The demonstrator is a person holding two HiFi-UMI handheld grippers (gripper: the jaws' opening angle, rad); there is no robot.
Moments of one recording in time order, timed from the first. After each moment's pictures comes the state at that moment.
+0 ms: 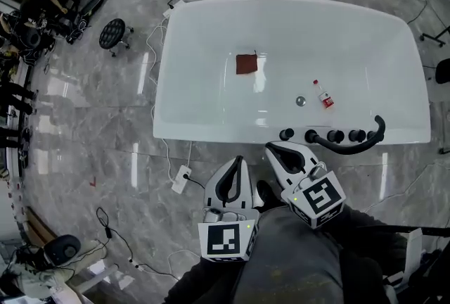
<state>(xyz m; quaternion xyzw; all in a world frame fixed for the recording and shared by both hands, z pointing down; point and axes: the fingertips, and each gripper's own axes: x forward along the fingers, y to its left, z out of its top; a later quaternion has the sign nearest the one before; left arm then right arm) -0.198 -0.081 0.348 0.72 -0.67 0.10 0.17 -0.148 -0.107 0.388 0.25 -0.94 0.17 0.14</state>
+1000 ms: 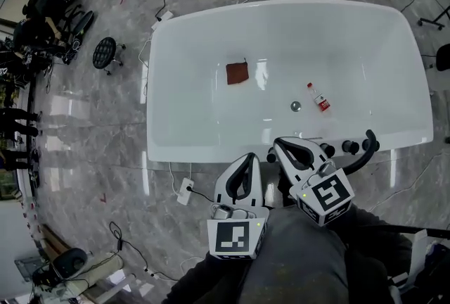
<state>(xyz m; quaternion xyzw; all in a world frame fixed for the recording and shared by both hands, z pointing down) -0.120 -0.182 0.359 0.76 -0.62 0.13 0.17 -0.074 -0.206 0.398 0.30 -0.93 0.19 0.12</state>
